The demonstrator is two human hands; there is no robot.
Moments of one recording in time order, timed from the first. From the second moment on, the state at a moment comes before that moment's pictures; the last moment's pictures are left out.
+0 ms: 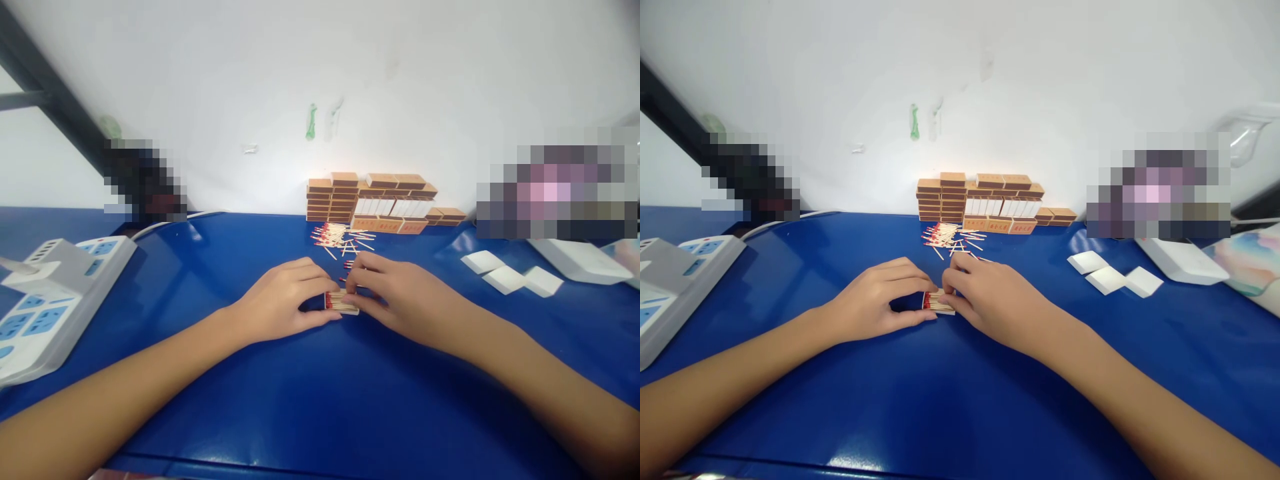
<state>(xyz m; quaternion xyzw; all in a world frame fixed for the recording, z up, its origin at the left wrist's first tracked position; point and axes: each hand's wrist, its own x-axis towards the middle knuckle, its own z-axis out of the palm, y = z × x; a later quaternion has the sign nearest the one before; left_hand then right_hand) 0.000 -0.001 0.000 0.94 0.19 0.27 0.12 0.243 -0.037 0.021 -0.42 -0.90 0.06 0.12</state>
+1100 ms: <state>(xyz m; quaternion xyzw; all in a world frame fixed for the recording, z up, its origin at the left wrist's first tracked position) -0.001 -0.001 0.000 0.94 0.19 0.25 0.12 0.242 -0.035 0.014 -0.40 -0.91 0.01 0.11</state>
